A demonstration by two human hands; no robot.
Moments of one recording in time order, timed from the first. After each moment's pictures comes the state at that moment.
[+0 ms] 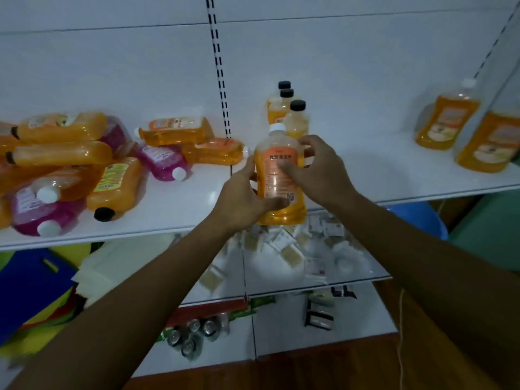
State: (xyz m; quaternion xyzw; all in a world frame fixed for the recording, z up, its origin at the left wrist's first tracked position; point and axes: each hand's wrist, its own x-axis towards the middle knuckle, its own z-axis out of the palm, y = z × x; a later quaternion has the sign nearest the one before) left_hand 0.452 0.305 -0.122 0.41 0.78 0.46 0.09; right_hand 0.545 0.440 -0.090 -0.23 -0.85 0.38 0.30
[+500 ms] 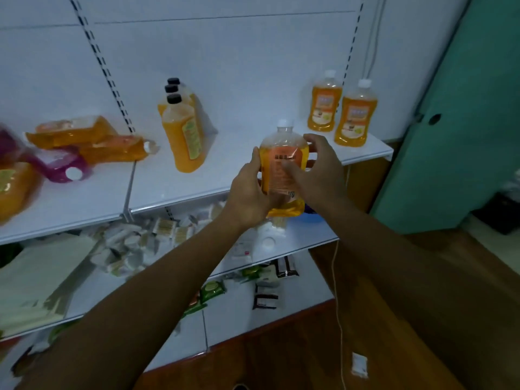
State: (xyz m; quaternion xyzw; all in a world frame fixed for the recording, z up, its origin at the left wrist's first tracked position) left_hand 0.635 0.440 -0.145 0.49 0.72 0.48 0.09; right_hand 0.751 0.526 -0.104 -0.33 -0.78 0.35 0.40
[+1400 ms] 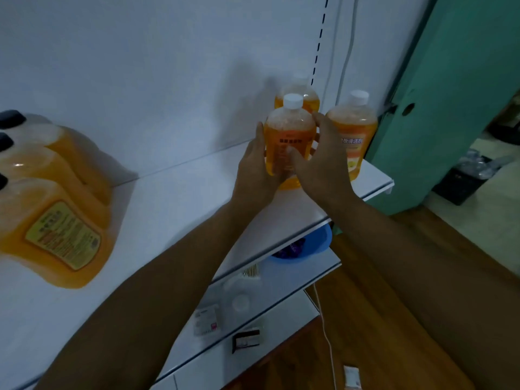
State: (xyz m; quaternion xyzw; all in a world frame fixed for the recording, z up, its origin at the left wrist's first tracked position) left_hand 0.539 0.727 -0.167 0.54 0.67 0.49 0.08; right_hand 0.661 0.763 -0.124 -0.38 -0.76 0.26 0.46
